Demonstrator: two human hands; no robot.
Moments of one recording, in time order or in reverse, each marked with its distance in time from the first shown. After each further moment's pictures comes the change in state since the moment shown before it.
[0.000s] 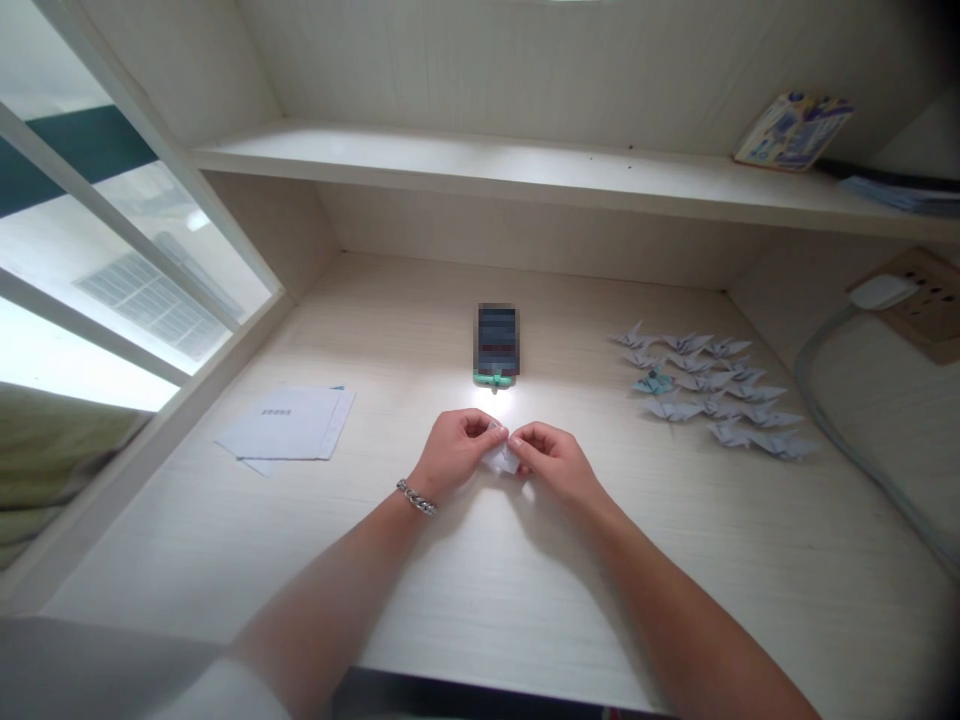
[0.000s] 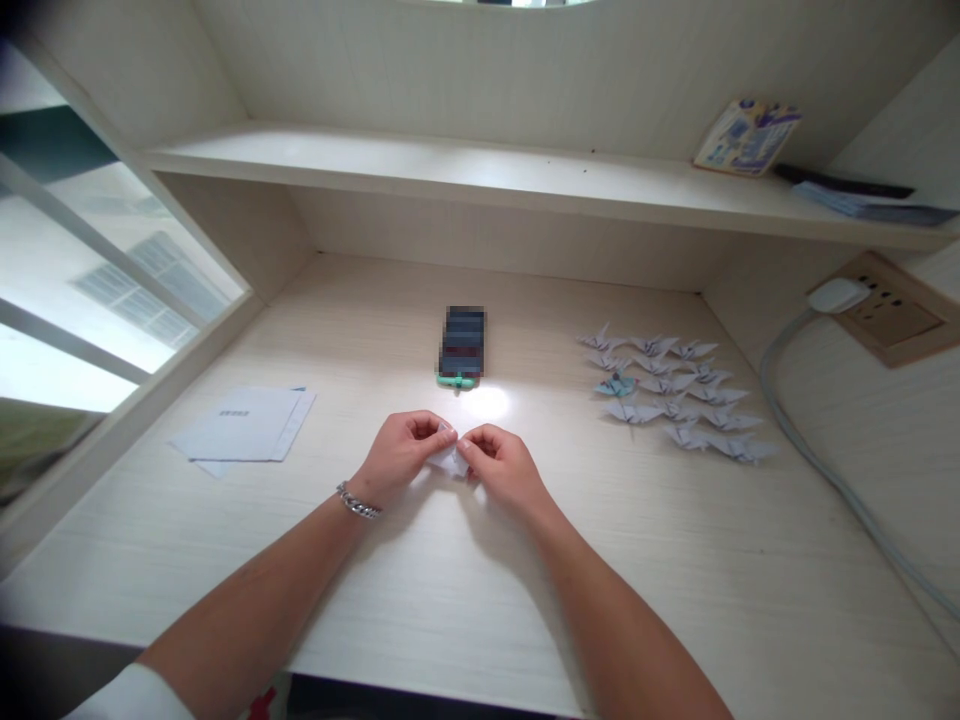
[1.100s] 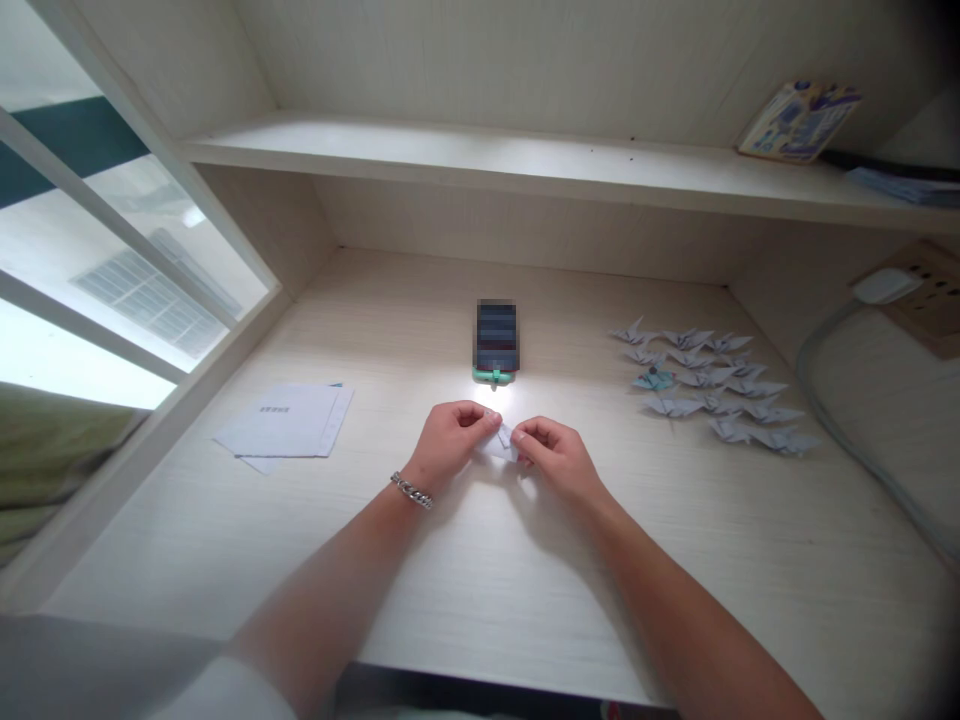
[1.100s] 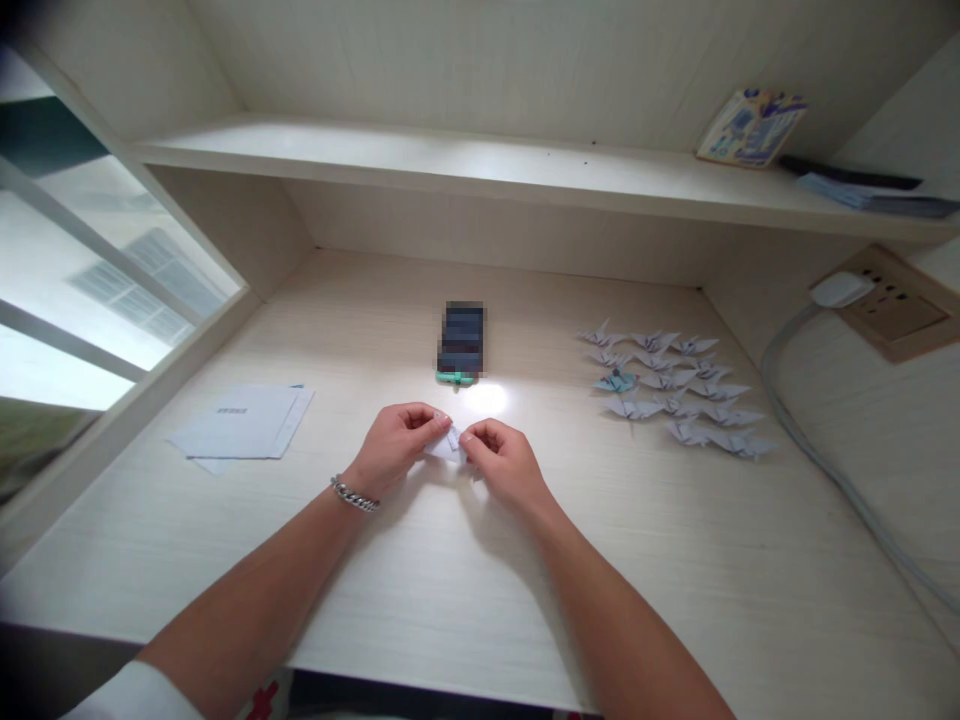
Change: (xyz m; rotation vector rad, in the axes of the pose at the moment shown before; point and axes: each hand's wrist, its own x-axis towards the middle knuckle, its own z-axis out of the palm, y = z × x) left_hand 0.005 -0.003 -0.004 -0.101 0.061 -0.049; right_hand 0.000 -0.003 -0.001 0.007 0.087 -0.022
